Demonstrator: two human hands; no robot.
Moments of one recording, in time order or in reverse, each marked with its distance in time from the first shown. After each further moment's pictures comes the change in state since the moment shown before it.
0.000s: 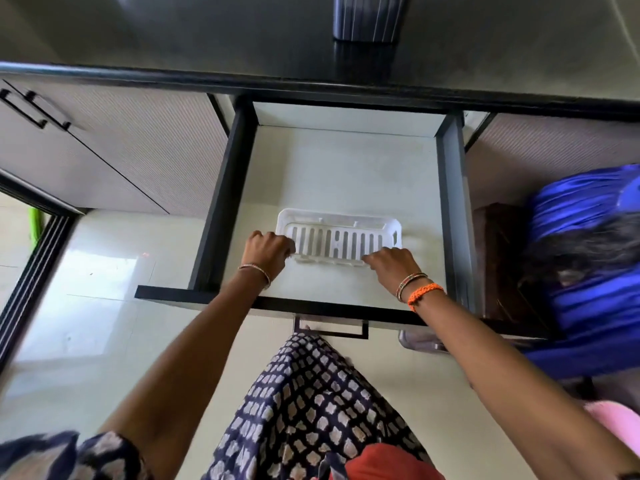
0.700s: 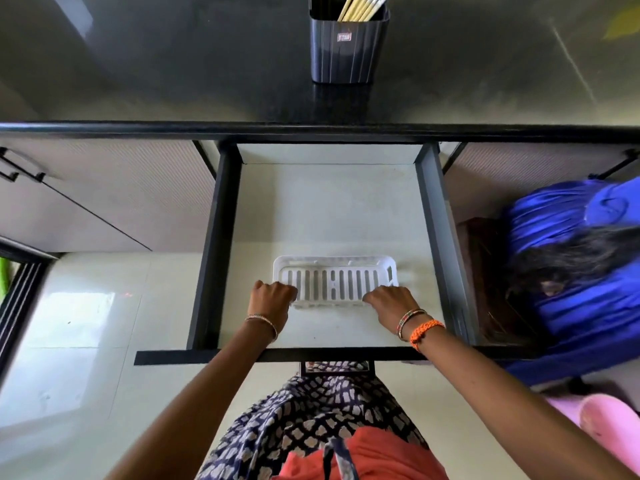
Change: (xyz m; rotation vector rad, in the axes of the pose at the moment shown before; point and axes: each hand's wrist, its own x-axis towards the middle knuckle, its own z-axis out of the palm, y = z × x) left_hand -0.006 0.003 -0.002 0.075 -0.160 0.065; right_hand -0.005 -0.010 -0.005 0.043 -0.196 0.063
